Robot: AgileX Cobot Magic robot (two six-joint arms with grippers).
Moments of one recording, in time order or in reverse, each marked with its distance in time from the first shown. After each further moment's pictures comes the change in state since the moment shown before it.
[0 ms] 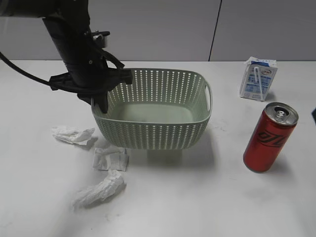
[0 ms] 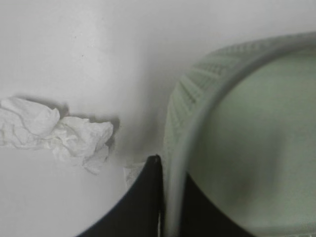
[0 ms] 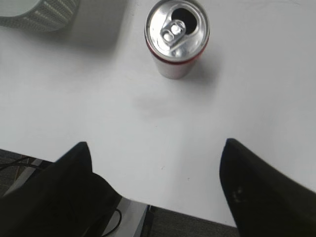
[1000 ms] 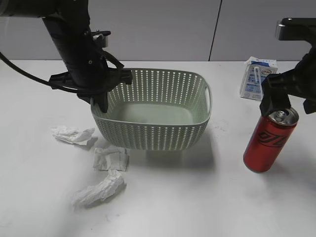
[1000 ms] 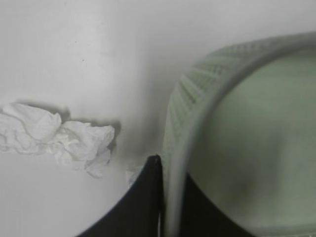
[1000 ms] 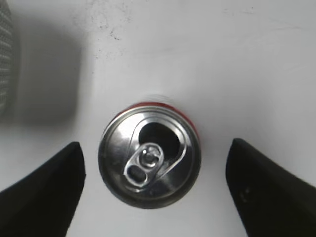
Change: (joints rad) left arm 0.001 0.000 0.000 0.006 -0.006 0.021; right arm -0.012 0.412 -0.031 -0.124 -0.309 0.206
